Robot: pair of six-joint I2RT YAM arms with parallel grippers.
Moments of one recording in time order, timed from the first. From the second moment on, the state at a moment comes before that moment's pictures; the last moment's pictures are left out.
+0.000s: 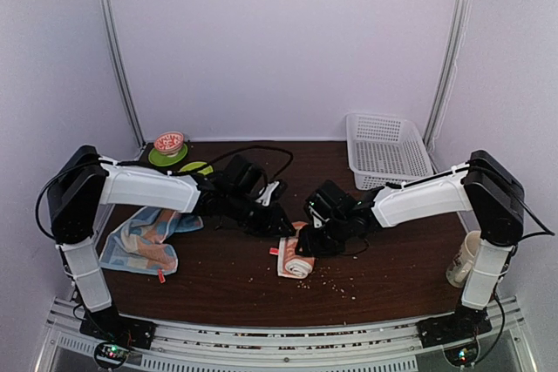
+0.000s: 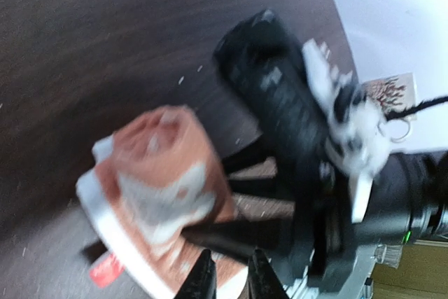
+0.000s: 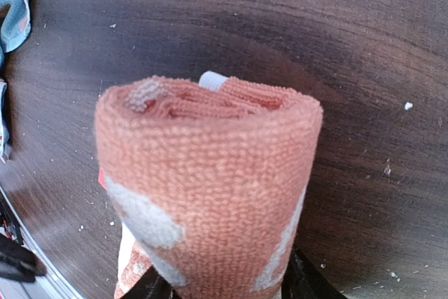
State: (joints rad) left arm -0.87 1.84 1.17 -0.13 0.47 -0.67; right arm 0.91 1.83 1.07 -0.27 -0.10 0.76
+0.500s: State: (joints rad) left arm -0.85 2.06 1.25 0.02 0.57 -0.75; right arm 0.92 1.83 1.08 -0.27 -0.10 0.70
